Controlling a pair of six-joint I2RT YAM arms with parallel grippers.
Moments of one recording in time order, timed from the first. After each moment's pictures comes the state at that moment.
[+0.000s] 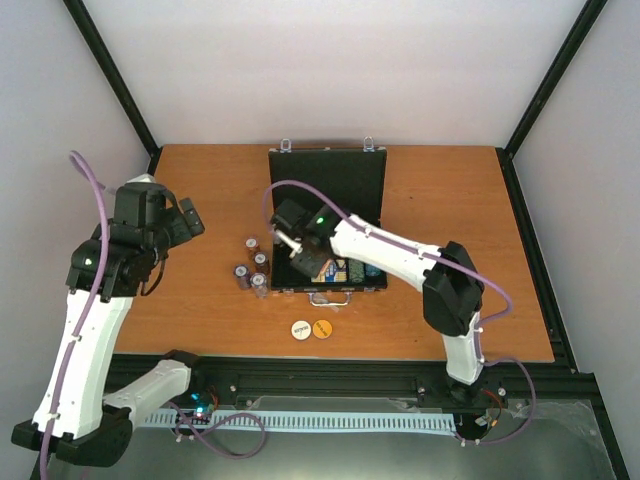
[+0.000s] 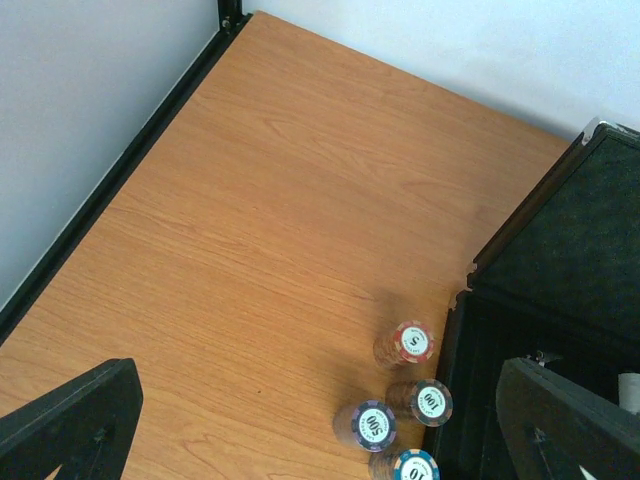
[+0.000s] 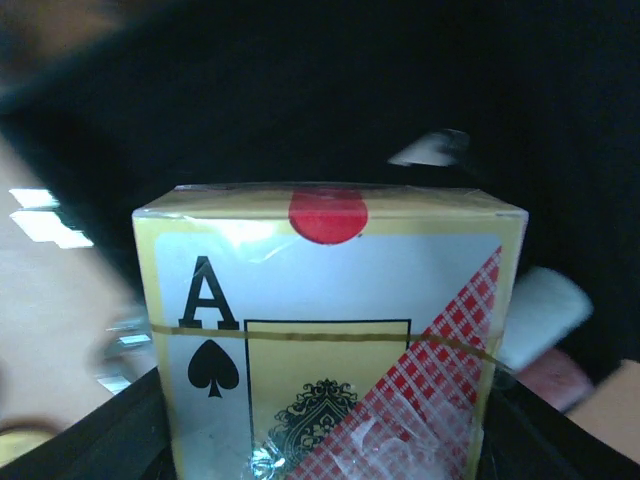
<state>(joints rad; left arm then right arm) -0.24 0.95 1.41 -1.18 -0.37 -0.55 1.01 1.96 1.76 -1.07 0.22 -0.13</state>
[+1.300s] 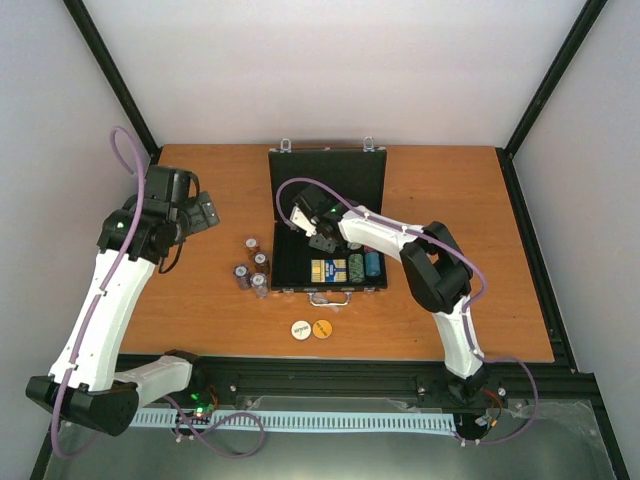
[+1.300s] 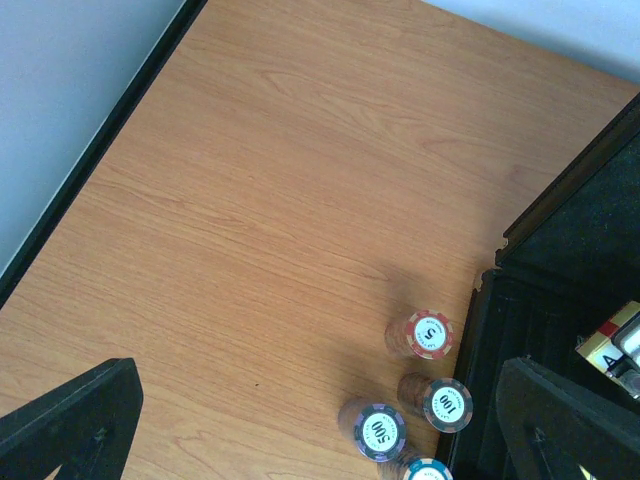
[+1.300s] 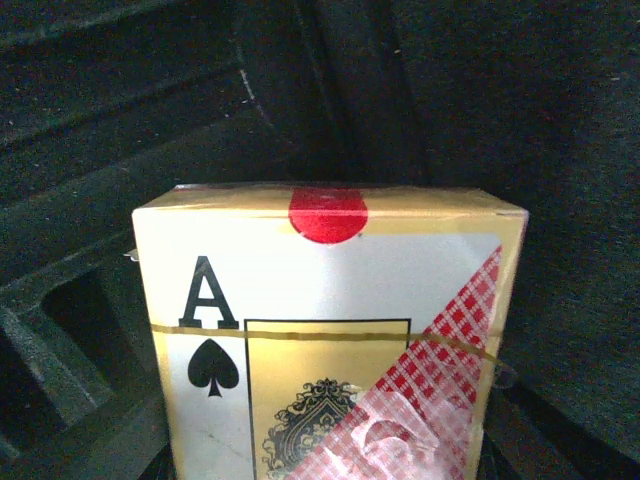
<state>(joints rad) -0.24 1.12 1.40 -1.14 -0.35 -0.55 0.76 2.11 1.63 -0.62 0.33 -0.59</state>
